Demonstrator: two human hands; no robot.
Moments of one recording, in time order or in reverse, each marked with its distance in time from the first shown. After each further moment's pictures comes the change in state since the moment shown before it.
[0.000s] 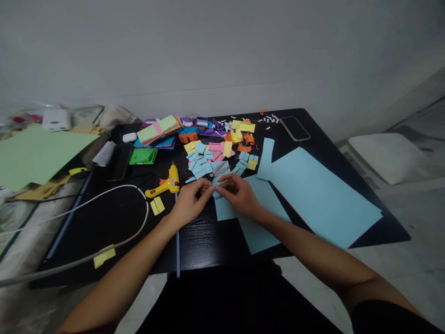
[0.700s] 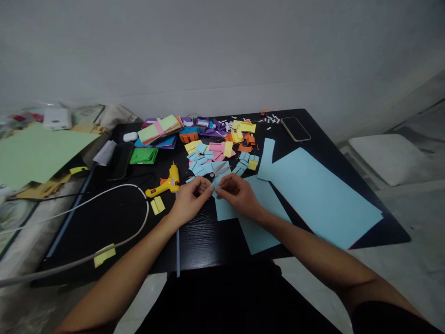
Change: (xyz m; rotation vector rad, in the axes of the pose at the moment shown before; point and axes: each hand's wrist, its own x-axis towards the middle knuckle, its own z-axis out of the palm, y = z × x) left_hand 0.001 0.000 0.002 -0.224 0.049 -0.122; right_hand 0.000 0.001 0.001 0.123 -0.034 0.022
